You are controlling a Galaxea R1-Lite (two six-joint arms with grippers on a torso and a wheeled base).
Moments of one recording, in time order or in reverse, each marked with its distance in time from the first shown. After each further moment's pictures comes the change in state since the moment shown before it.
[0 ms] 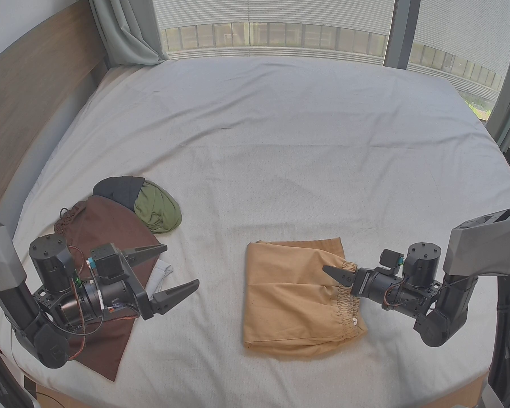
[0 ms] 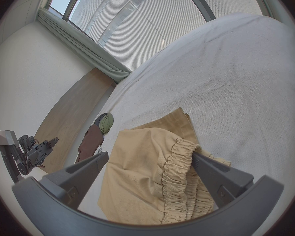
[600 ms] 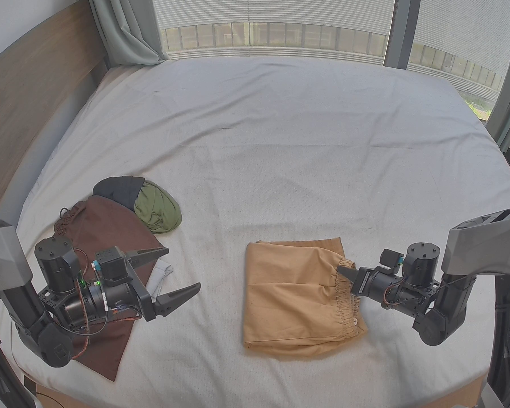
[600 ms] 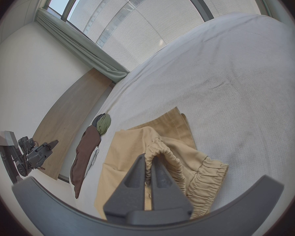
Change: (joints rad) left arm 0.004 0.036 -0.009 0.000 0.002 0.039; right arm -0.012 0.021 -0.017 0.000 -0.006 0.001
